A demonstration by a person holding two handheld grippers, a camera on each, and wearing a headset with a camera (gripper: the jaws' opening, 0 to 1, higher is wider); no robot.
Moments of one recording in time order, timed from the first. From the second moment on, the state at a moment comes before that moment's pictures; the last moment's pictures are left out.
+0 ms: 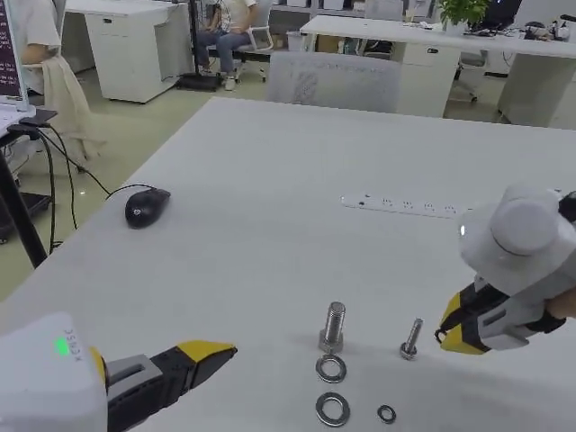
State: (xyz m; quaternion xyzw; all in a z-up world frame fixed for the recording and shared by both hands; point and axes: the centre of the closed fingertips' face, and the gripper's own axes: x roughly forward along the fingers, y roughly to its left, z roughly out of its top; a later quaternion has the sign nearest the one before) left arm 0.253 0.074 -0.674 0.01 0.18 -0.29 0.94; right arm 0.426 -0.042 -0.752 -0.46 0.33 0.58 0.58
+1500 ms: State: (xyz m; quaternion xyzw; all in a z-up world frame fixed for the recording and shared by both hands) left arm 0.255 0.081 -0.677 0.00 0.19 -0.27 0.94; right arm 0.442 -0.024 -0.793 -0.49 0.35 0.59 0.54
